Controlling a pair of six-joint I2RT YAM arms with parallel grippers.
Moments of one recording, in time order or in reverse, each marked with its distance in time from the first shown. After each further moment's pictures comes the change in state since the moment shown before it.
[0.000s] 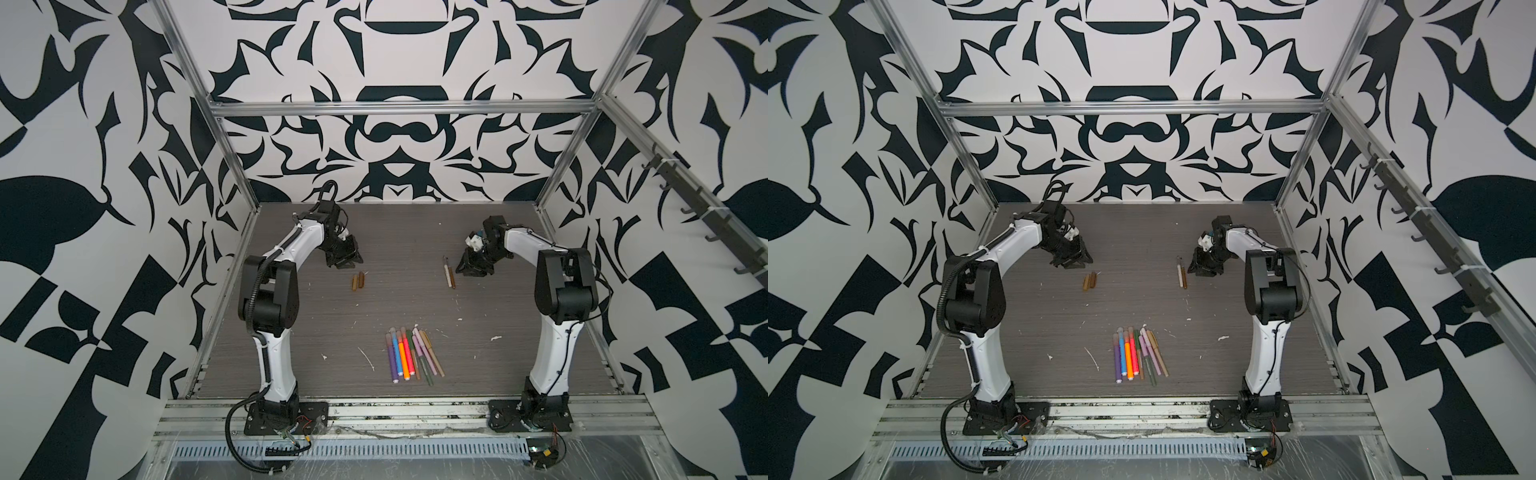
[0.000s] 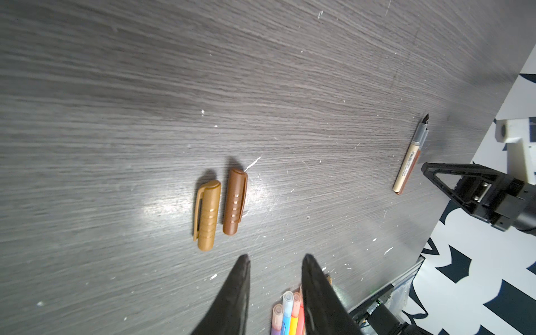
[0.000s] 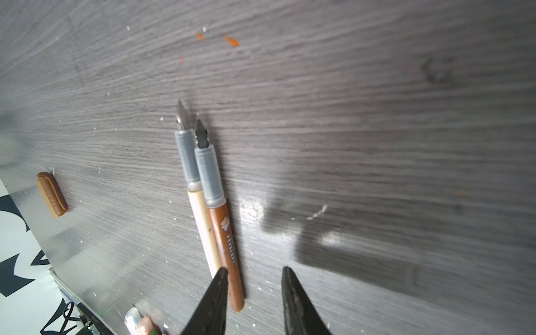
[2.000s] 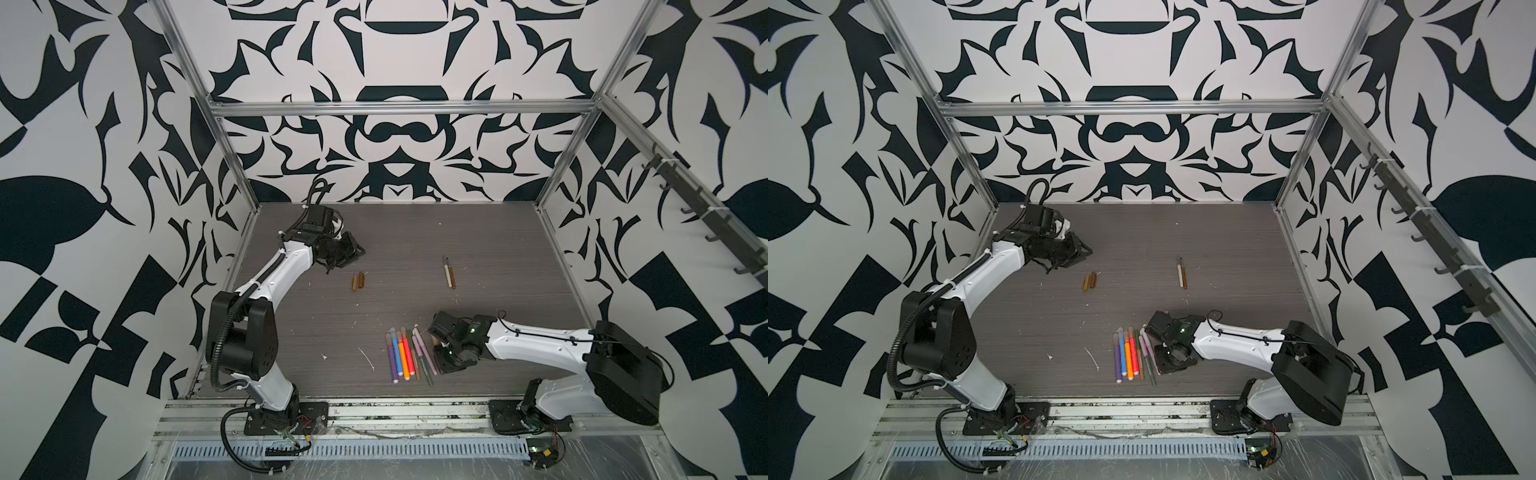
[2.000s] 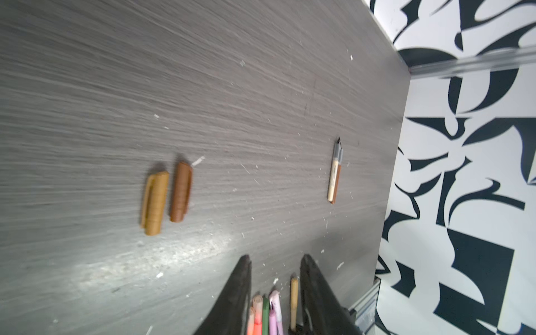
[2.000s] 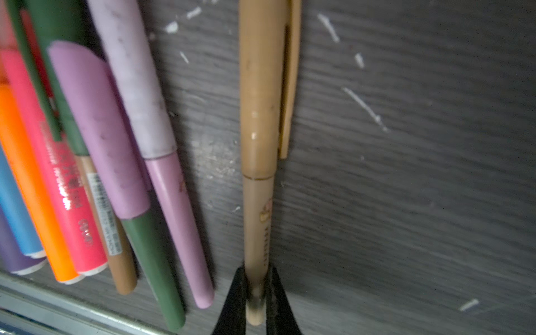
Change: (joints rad) left arm -0.069 -0.325 -0.286 0.336 0.018 -0.208; right arm 0.864 -0.655 -0.790 0.123 0.412 0.510
